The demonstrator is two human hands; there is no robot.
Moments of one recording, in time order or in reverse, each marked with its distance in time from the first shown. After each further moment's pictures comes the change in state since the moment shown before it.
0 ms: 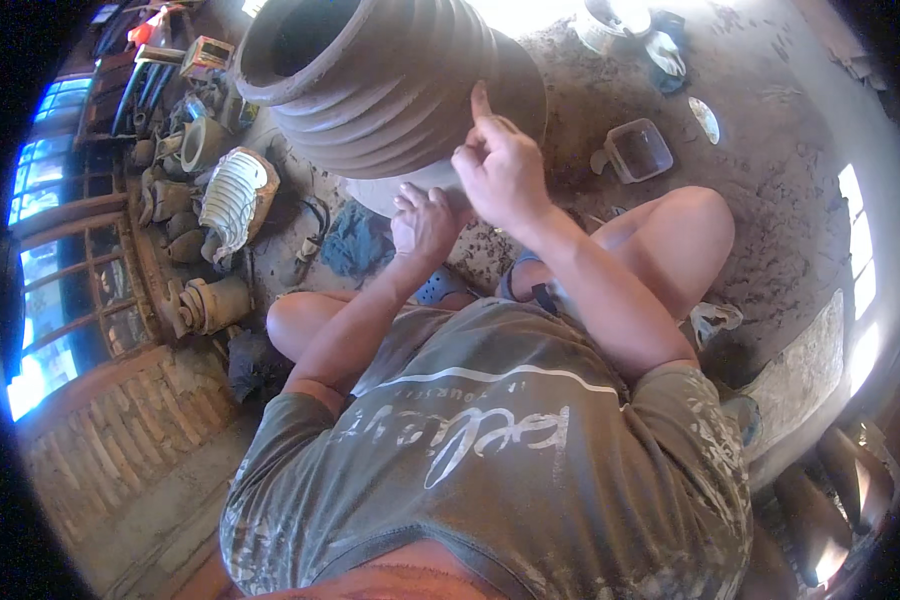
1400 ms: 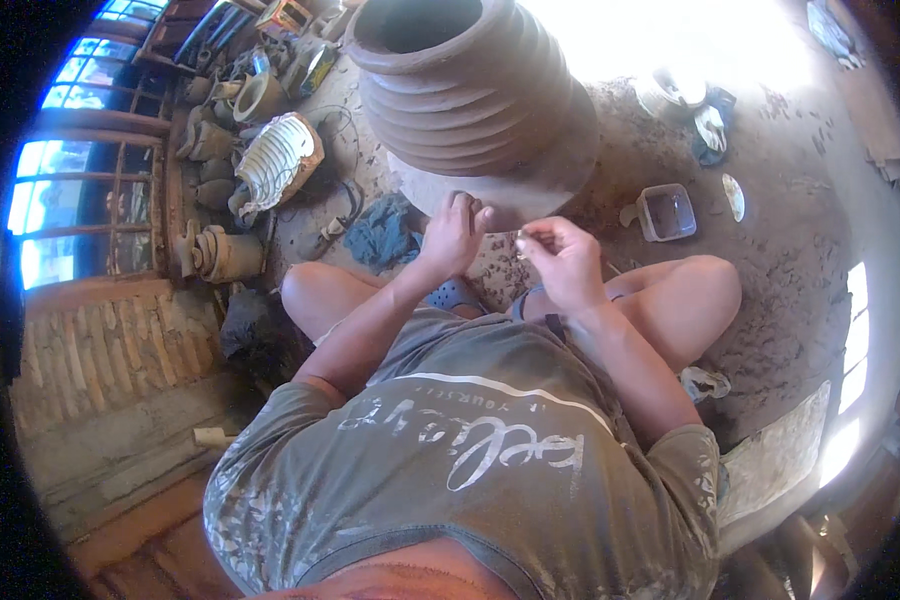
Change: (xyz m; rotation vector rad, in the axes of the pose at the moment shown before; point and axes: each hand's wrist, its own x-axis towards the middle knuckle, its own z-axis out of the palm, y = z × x) left_hand -0.024 -0.014 -0.025 -0.590 0.231 0.019; right_hand -0.079 0.008 -0.035 0.463 -0.246 0.449
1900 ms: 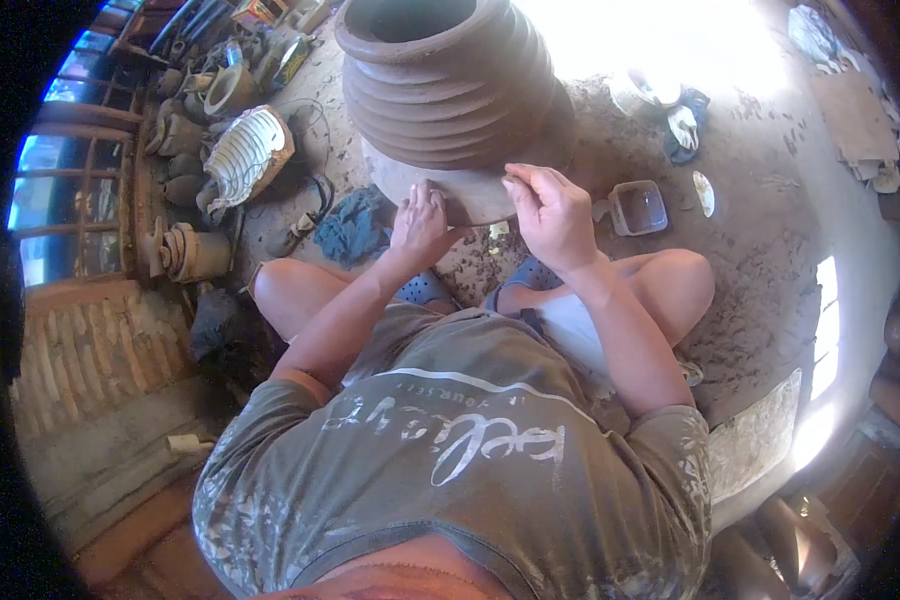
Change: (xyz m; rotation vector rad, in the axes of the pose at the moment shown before) left_hand 0.005 -0.023 0.008 0.412 -0.033 0.111; right_hand 0.047 -0.060 -0.002 -0.622 0.086 -0.651
